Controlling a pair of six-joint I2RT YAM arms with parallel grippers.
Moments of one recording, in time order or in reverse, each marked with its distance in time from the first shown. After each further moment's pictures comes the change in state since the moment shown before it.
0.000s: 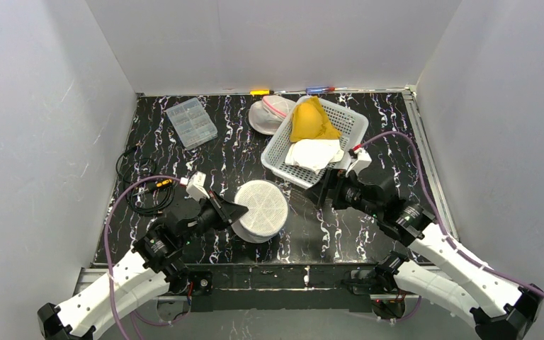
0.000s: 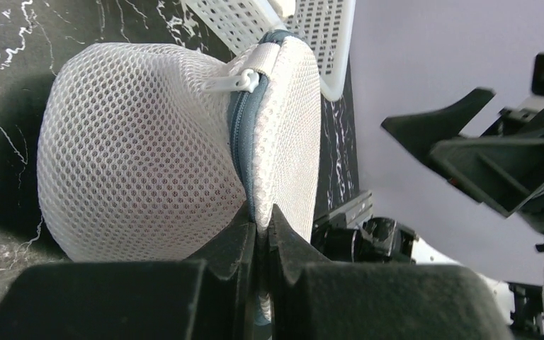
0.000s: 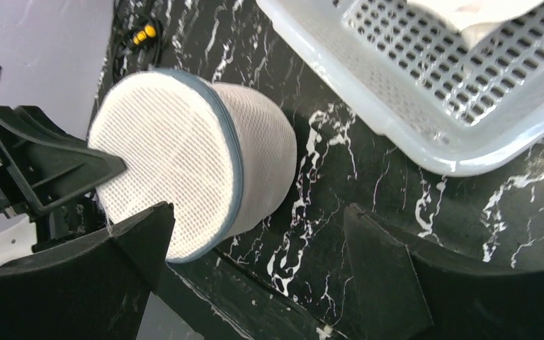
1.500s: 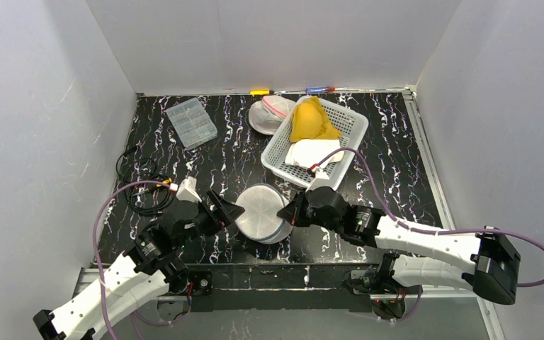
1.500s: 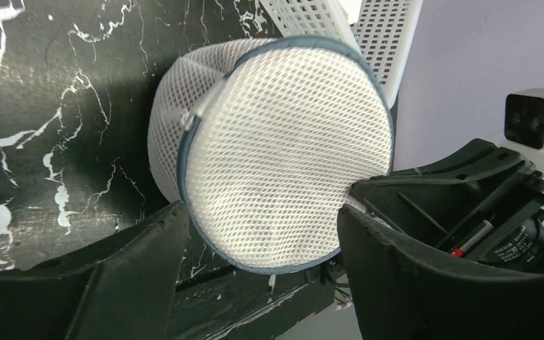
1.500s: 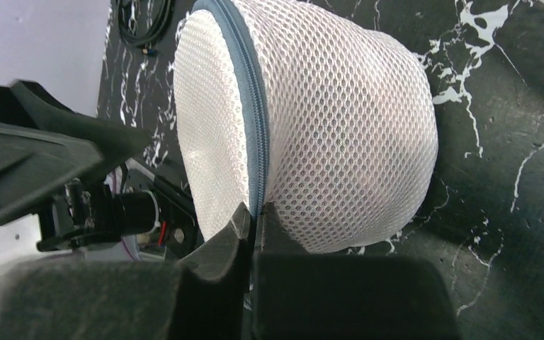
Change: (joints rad) left arm -0.006 -0.061 0.020 -0.220 -0.118 -0.097; right arm 0.383 0.324 -0.095 0.341 0.249 0.281
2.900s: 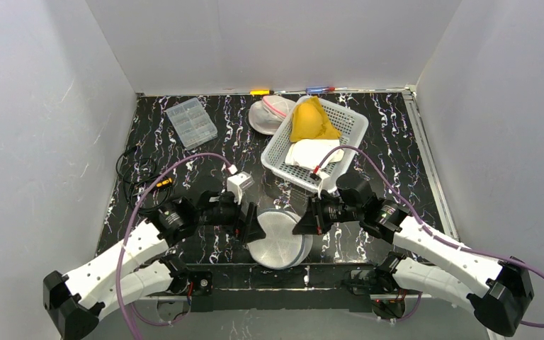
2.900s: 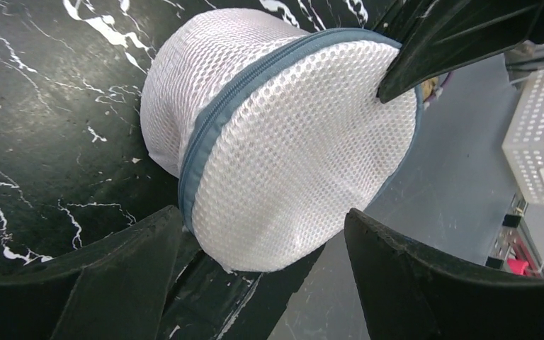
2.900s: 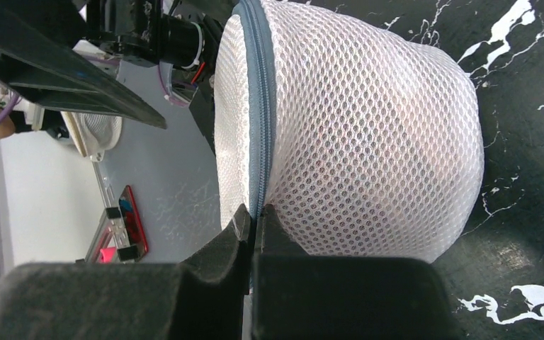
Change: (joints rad) left arm -0.004 0.377 0.247 -0.025 0.539 0.744; right arm -0.287 -0.174 -0.015 -0.210 -0.756 -0.367
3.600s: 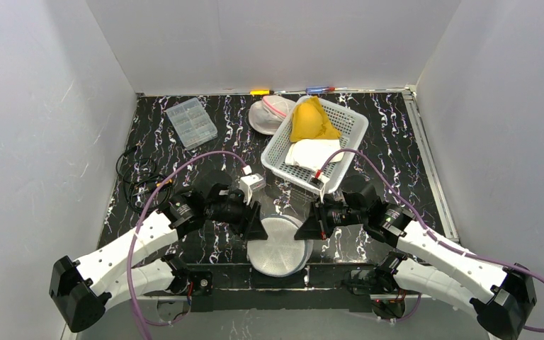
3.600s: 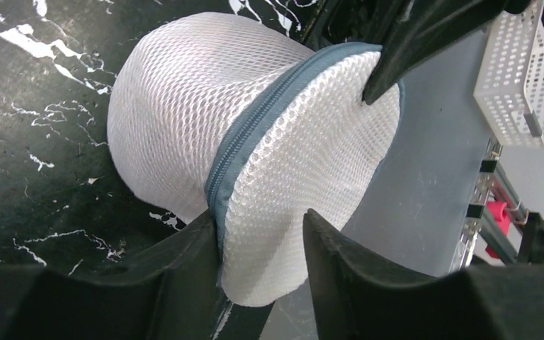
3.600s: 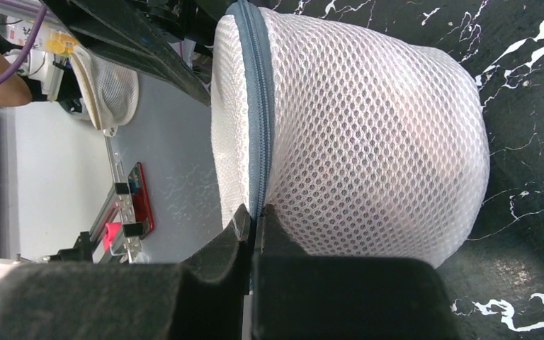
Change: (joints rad) left arm 0.000 0.143 0.045 0.023 0.180 0.097; right arm 0.000 -0.057 -0.034 0.011 -0.088 -0.032
